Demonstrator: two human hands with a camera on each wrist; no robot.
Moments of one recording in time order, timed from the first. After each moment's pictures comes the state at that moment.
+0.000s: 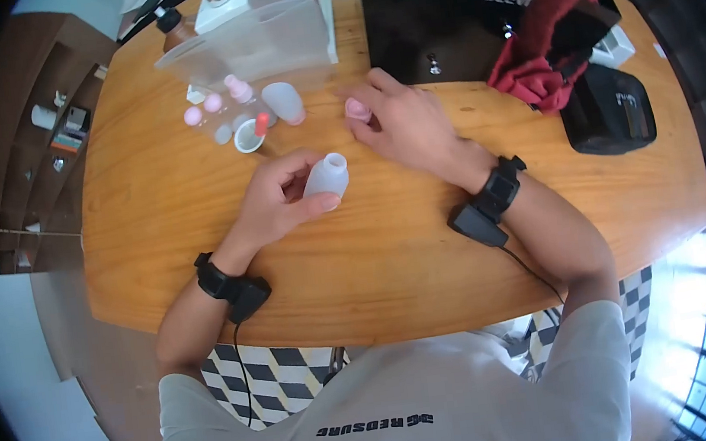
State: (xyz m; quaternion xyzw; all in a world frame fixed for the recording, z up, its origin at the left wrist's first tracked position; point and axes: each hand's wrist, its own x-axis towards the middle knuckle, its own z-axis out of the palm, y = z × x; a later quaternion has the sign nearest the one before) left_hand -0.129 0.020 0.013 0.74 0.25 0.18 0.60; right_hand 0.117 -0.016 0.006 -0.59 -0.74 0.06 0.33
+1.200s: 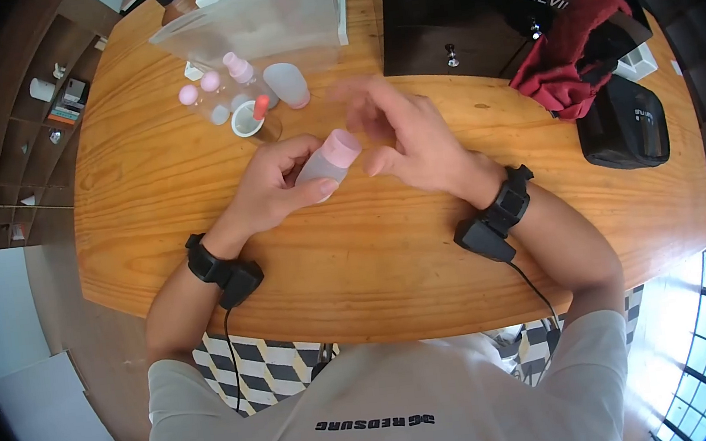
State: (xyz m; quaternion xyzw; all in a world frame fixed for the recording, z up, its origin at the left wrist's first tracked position) left_hand -0.127 0.023 0.009 0.73 0.26 0.20 0.60; right_hand 0.125 -0.026 -0.001 -0.38 -0.71 0.37 0.46
